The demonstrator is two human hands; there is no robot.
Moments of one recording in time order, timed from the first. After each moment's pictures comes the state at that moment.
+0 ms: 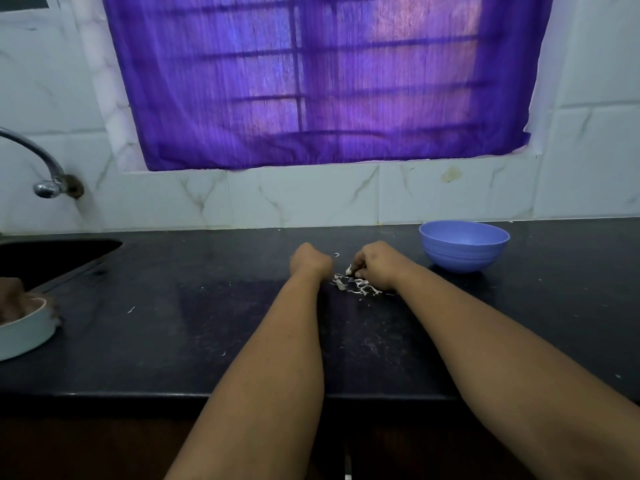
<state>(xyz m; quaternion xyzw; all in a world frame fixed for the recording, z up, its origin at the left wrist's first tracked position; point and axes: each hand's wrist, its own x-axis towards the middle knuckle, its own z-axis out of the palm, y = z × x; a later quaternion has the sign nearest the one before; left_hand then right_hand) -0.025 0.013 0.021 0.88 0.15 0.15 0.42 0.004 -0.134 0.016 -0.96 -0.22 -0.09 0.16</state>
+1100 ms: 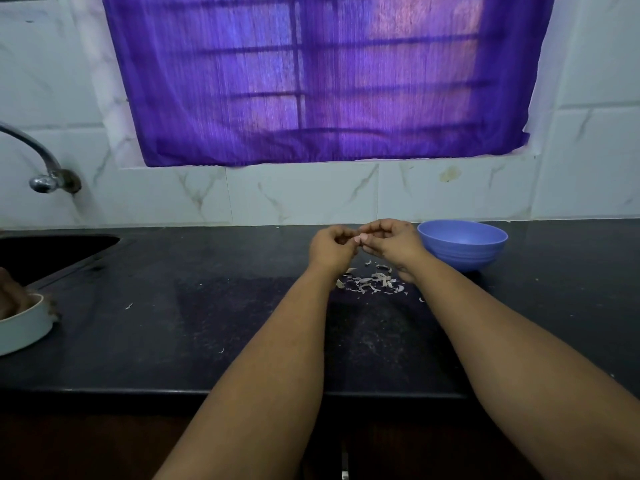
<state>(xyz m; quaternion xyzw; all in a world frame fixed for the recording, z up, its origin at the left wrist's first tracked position) -0.024 -0.016 0.020 0.76 -0.05 0.20 0.61 -0.014 -0.144 0.031 -0.69 -0.14 -0.07 0.71</state>
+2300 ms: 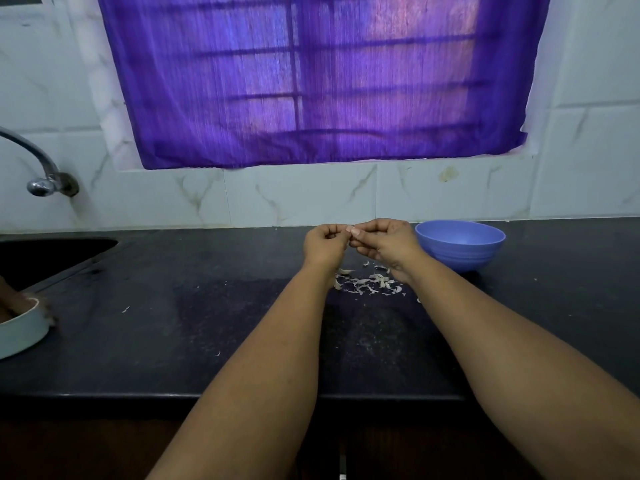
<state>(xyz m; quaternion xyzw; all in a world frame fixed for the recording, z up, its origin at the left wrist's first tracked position) -0.026 -0.017 0.028 0.66 -0.02 0.18 0.73 -0.027 -0.139 0.039 -0.64 -0.14 -0.04 0.76</state>
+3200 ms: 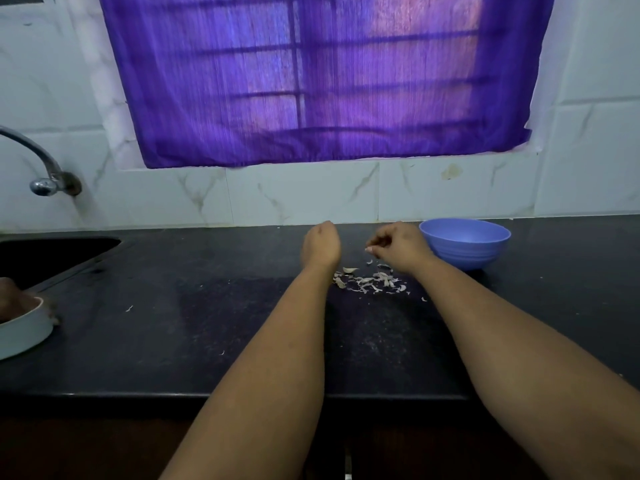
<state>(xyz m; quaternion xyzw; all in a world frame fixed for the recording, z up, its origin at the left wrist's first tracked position) -0.033 -0.012 0.037 0.76 0.08 0.22 0.61 0.005 -0.161 0.025 -0.90 -0.16 -0.20 0.35</state>
